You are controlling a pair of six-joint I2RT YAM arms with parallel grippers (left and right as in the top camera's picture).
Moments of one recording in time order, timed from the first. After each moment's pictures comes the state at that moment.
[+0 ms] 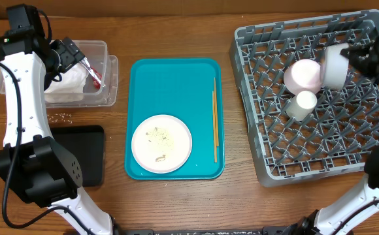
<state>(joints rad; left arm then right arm) 0.28 1.96 1.91 -1.09 -0.01 -0.47 -0.57 2.05 1.99 -1.52 -1.24 -0.17</state>
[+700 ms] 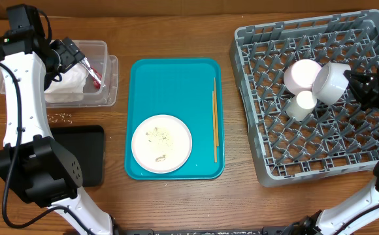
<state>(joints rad) 0.28 1.96 1.91 -1.09 -0.01 -0.47 -0.69 2.05 1.55 -1.27 -1.54 -0.26</state>
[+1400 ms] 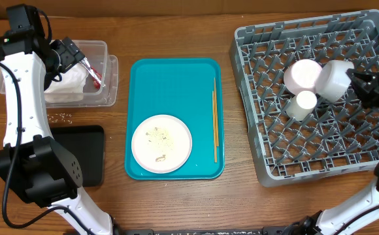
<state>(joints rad) 0.28 1.96 1.91 -1.09 -0.01 -0.47 -0.71 2.05 1.53 -1.09 -1.55 -0.19</state>
